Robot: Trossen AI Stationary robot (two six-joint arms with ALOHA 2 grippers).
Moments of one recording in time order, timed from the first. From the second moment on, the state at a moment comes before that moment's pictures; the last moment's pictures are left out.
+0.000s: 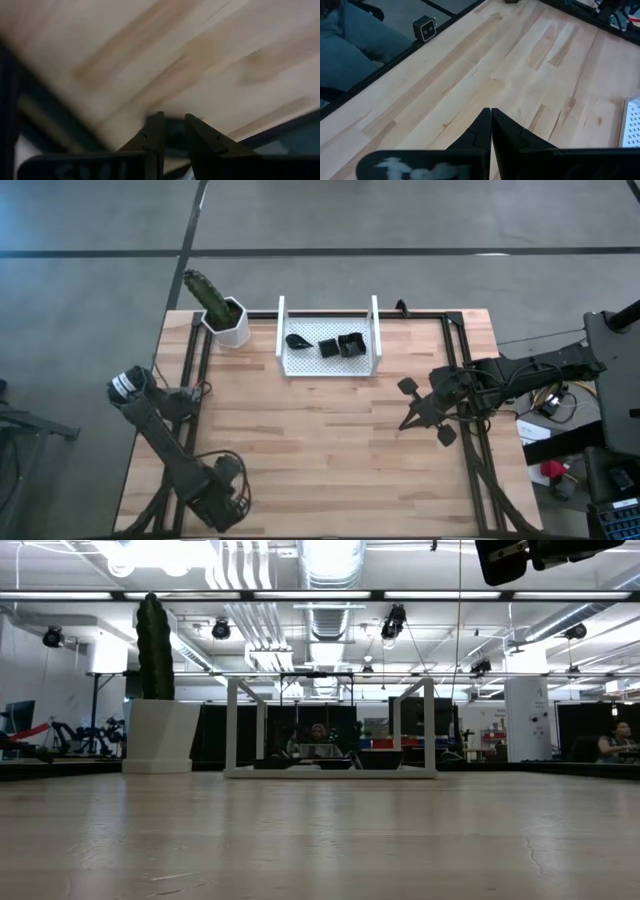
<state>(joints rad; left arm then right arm) -0.91 1.65 1.25 -1.11 0.09 -1.89 0.19 0.88 0.78 -0.54 -0.29 -0.30</state>
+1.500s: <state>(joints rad) -0.96 1.65 0.93 -0.71 0.37 -2.02 0.19 0.88 0.78 -0.54 -0.29 -0.32</state>
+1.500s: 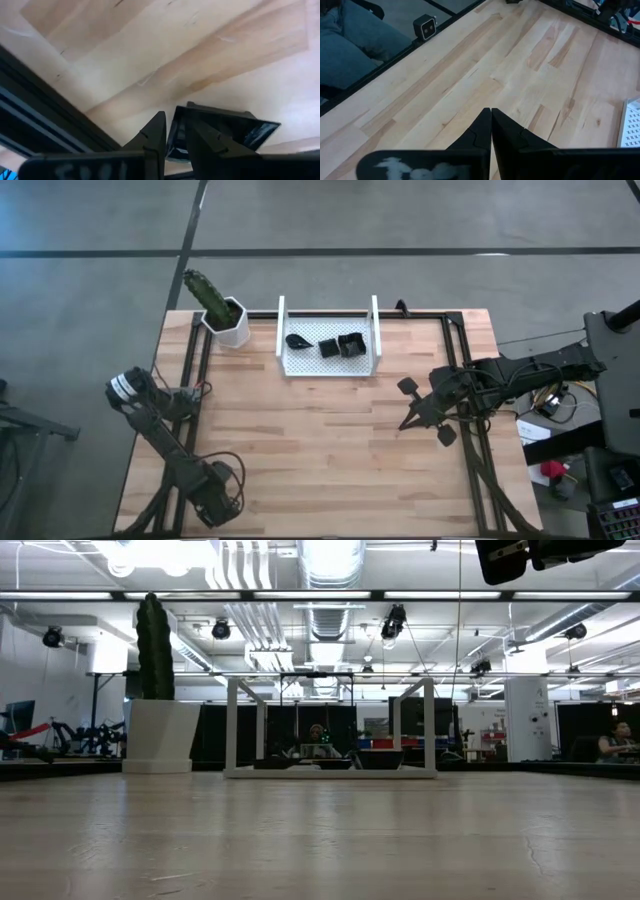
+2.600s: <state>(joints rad) -0.90 1.63 1.08 -0.79 0.11 -1.90 0.19 0.88 0.78 -0.54 -0.29 -0.33</state>
